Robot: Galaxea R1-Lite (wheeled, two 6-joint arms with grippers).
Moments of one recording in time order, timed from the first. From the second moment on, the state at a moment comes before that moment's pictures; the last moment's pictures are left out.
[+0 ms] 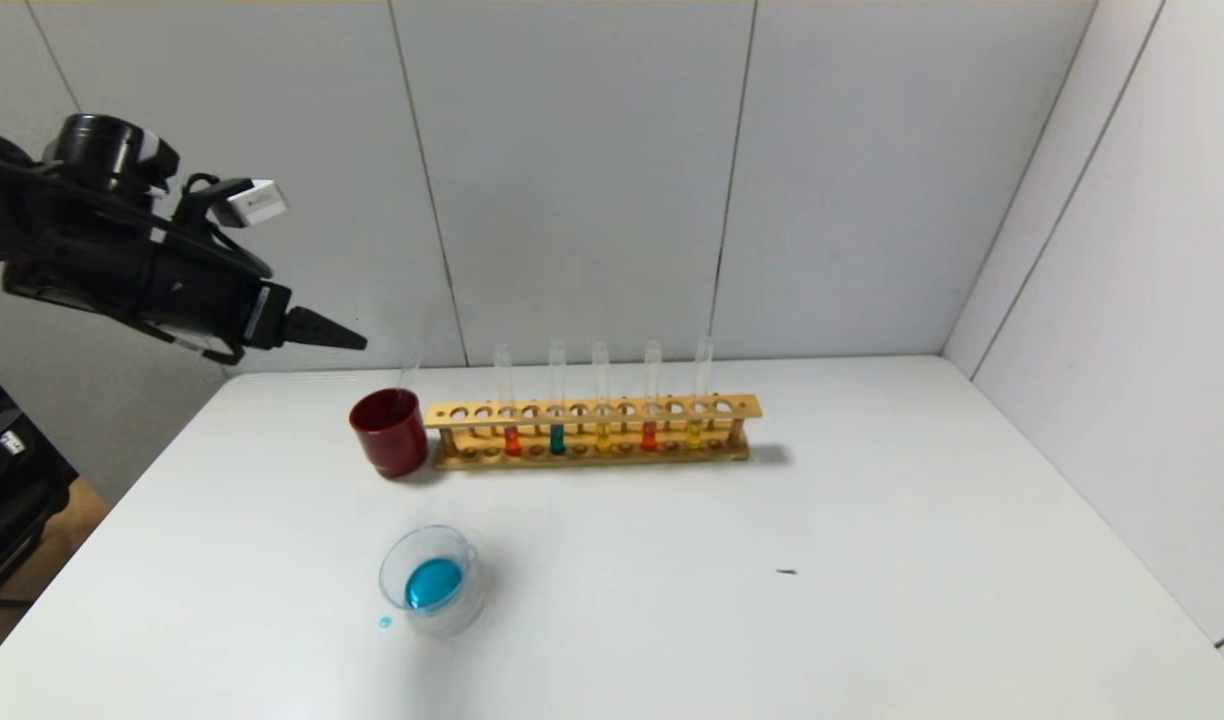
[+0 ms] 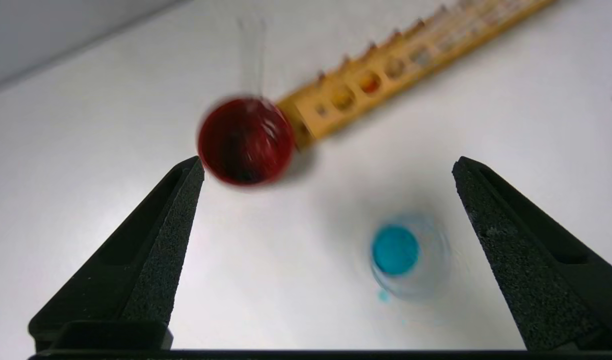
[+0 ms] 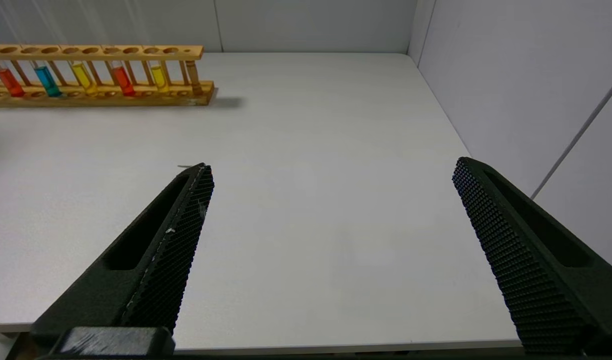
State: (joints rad) left arm 0.10 1.88 -1.67 0.57 -0.53 0.35; right arm 0.00 0.00 0.00 0.00 0.00 0.00
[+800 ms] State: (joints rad) left arm 0.07 1.27 -0.92 0.20 -0.39 0.22; right arm 0.00 0.00 0.00 0.00 0.00 0.00
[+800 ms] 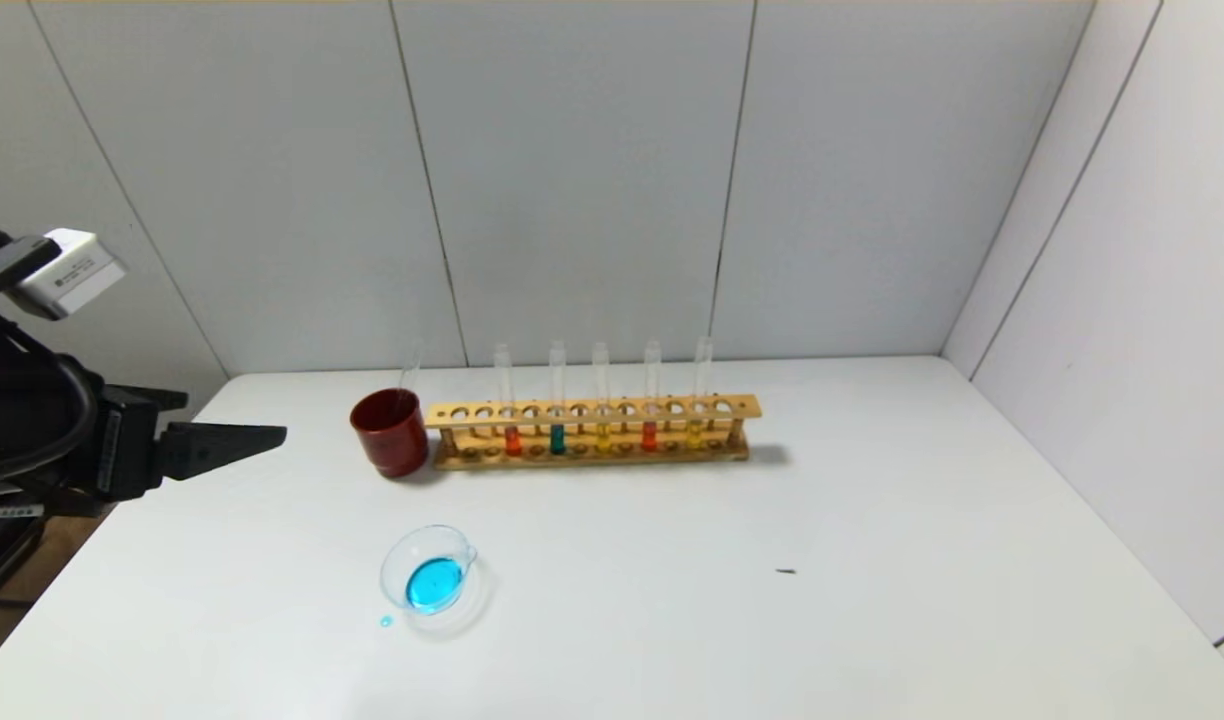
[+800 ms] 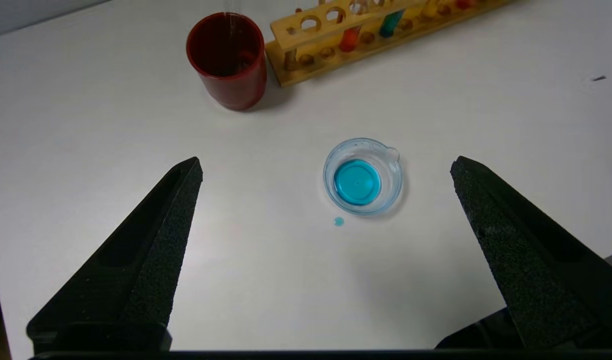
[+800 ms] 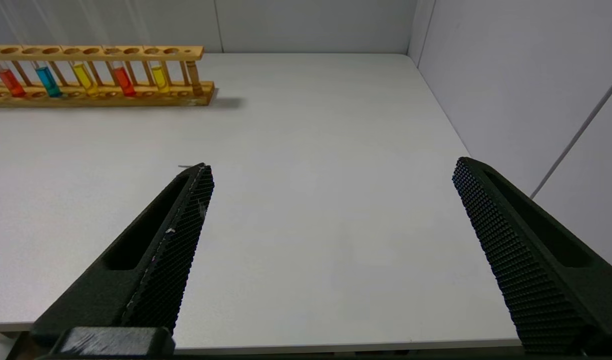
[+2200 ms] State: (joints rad) left arm 0.05 1.25 -0.83 0.10 -0.17 0.23; right arm 0.00 0.00 0.00 0.00 0.00 0.00
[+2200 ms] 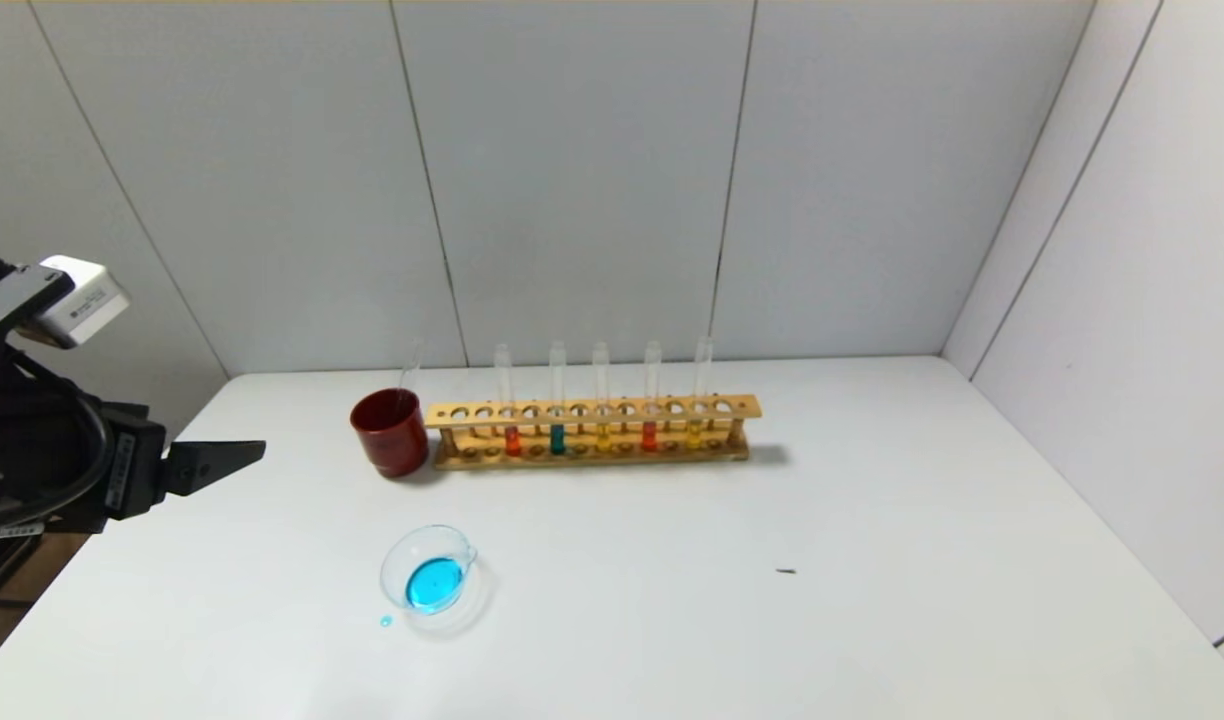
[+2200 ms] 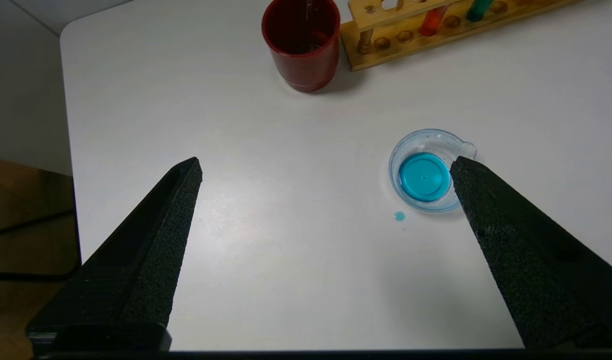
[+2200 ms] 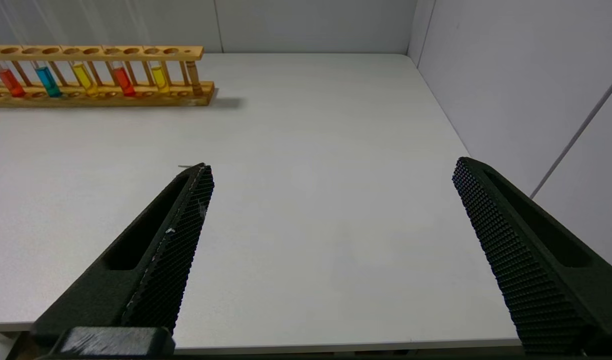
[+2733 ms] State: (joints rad) left arm 0.02 1.33 -0.80 -0.04 -0.18 0.14; right arm 0.00 0.00 0.00 0.00 0.00 0.00
